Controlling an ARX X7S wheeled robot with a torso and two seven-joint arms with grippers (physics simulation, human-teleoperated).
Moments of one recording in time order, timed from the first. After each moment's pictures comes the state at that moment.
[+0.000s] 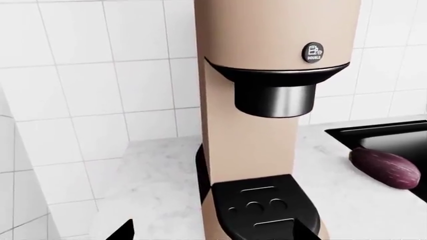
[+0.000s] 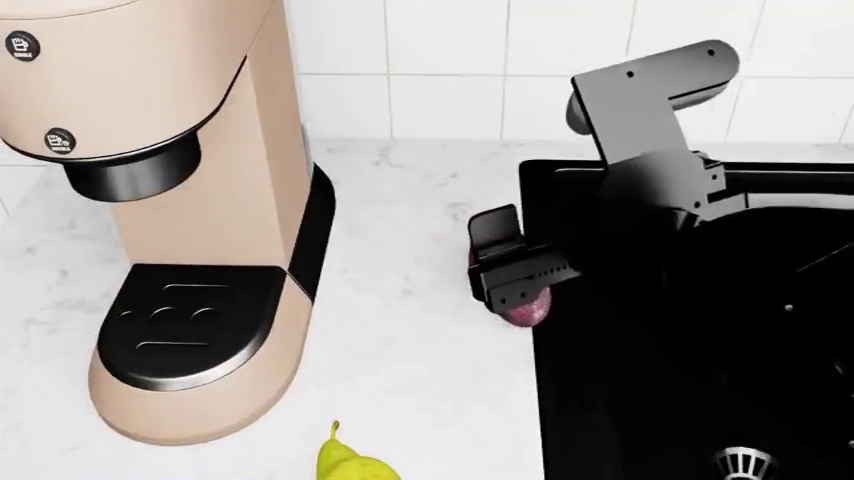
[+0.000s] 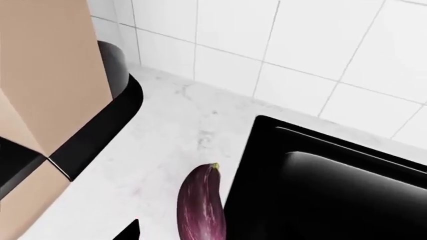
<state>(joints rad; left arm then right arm) -0.09 -0.79 -0.45 0.84 -1.24 -0.94 -0.38 1.24 0.57 -0.60 0.11 1.10 1.14 0.24</state>
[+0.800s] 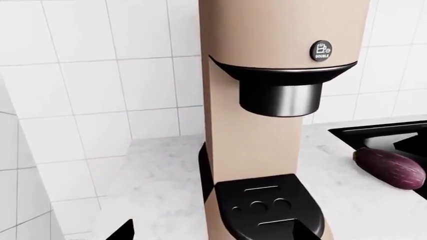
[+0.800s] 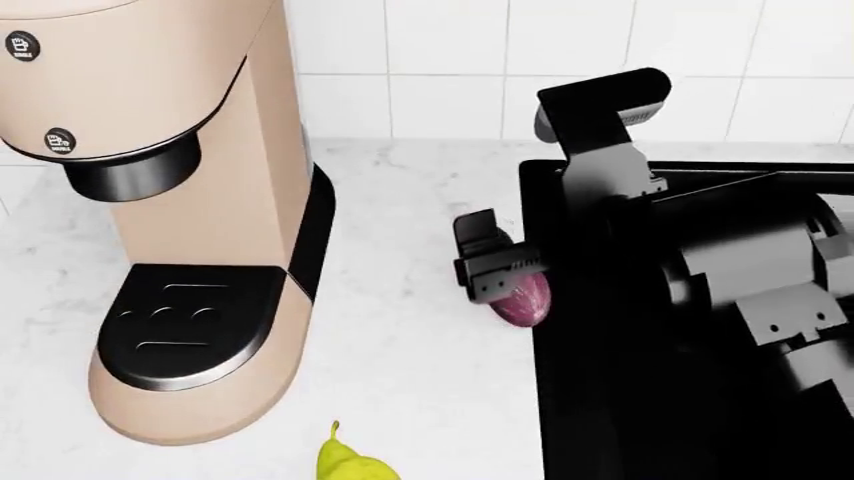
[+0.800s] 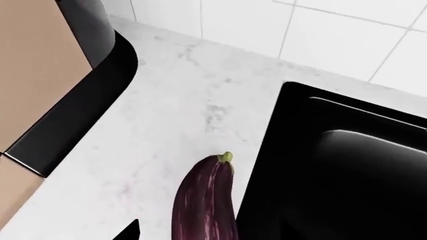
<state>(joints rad) -0.09 -0.80 -0.44 0.83 -1.24 -0.93 -0.38 1.39 0.34 -0.83 0.76 0.85 0.93 -0.16</state>
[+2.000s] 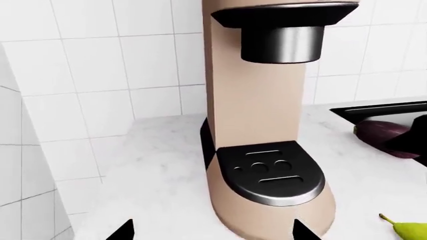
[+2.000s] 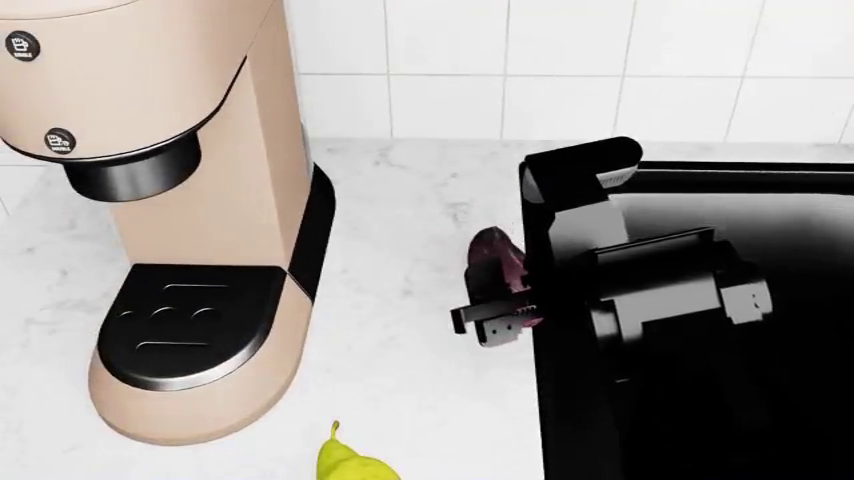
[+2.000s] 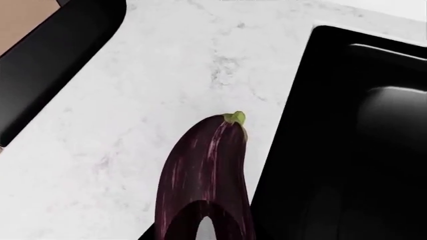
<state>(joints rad) 0.23 -0.68 -0.47 0.86 -0.94 -0.73 -0.17 1.40 0.14 -0.87 1.27 0.65 0.67 -0.43</state>
